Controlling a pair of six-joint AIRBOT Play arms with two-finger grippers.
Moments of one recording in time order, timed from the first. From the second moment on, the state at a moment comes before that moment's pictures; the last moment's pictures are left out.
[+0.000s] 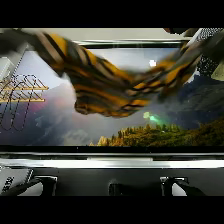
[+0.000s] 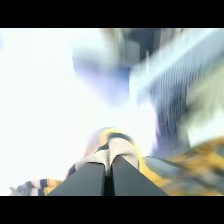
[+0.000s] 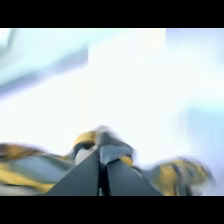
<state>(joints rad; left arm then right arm) 0.17 -1.22 1.77 0.56 -1.02 -1.29 -0.26 -1.12 1.73 -0.94 1.08 1.55</state>
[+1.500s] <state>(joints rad) 0.09 -1.52 1.31 0.87 -0.86 -1.47 -0.08 -1.89 1.95 -1.00 1.20 1.82</state>
